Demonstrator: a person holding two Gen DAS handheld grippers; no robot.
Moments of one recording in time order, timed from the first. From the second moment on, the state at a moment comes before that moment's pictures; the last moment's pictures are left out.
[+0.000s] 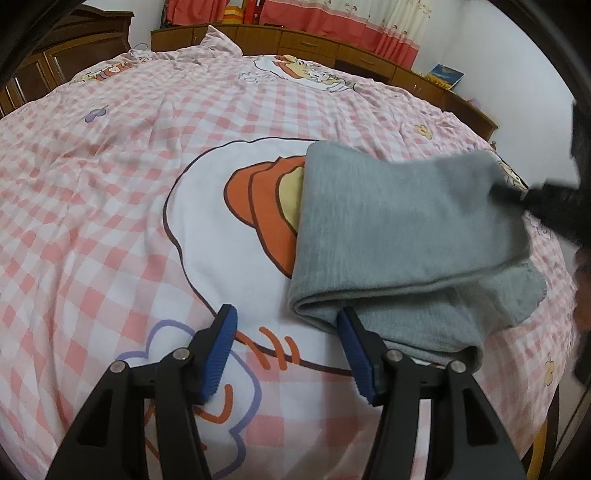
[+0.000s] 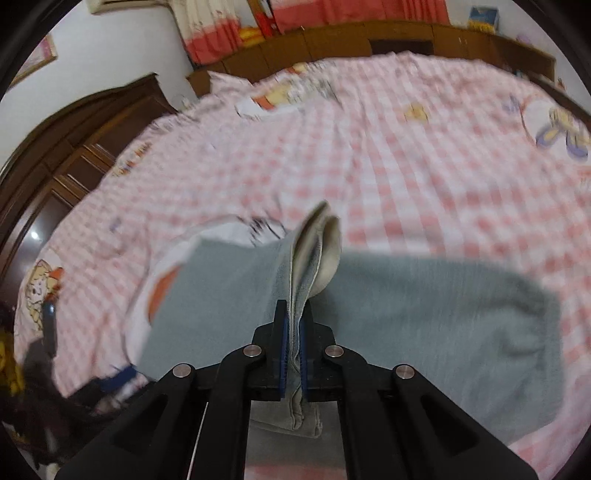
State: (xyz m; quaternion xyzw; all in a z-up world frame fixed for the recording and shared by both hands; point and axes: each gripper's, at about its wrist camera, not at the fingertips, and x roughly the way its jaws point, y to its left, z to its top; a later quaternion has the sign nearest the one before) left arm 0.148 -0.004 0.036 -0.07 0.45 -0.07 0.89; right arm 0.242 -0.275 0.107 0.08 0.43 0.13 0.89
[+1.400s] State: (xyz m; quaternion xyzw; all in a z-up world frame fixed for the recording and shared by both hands) left arm 0.195 -0.064 0.054 -0.16 0.47 -0.18 0.85; right arm 0.196 -0.451 0.083 0.10 0.46 -0.10 0.88
